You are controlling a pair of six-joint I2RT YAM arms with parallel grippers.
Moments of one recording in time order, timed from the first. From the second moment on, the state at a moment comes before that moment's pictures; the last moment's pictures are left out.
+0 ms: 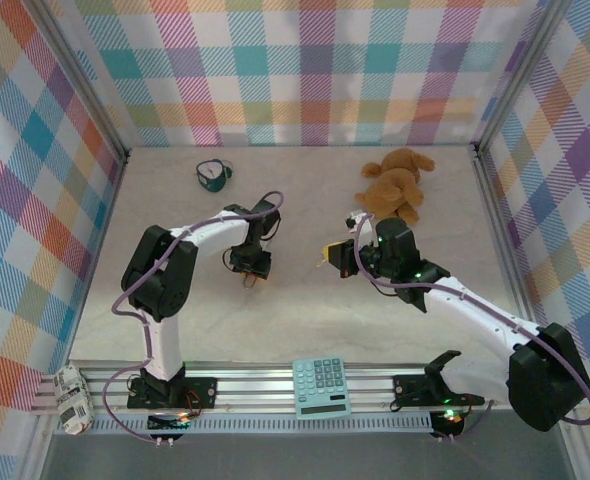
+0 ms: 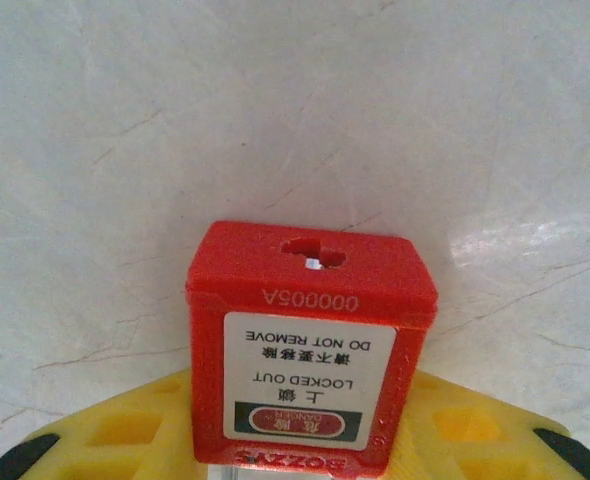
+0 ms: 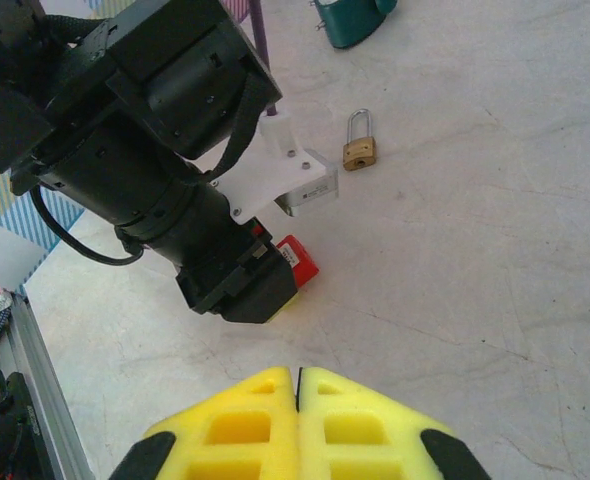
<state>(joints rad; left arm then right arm) -0.52 1.93 1.30 -0.91 -0.04 -0.27 0.58 1.15 0.66 0.04 -0.39 0.37</state>
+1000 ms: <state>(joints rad) -0.83 1.28 0.66 -0.11 -0.15 -0.21 0.58 1.09 0.68 0.00 -0.22 0.45</state>
